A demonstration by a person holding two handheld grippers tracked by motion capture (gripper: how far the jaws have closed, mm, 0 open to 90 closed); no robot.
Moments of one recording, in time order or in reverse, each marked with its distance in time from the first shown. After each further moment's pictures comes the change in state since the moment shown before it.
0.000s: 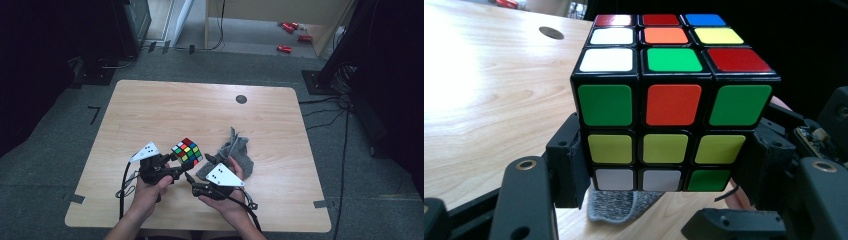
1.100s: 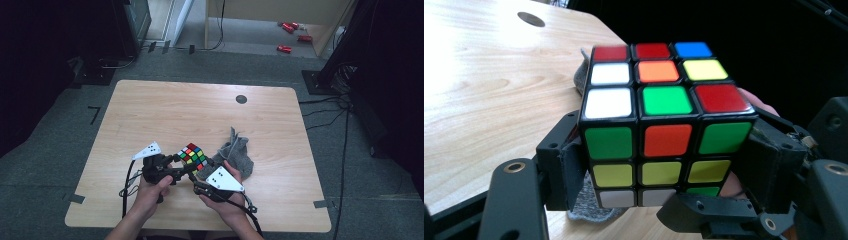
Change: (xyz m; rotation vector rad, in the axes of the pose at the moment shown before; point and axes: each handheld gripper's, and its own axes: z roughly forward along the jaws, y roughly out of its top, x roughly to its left) left arm 0.005 0.000 0.004 0.005 -0.062 -0.037; right arm 0.003 -0.005 -0.004 -0.015 -0.034 -0.016
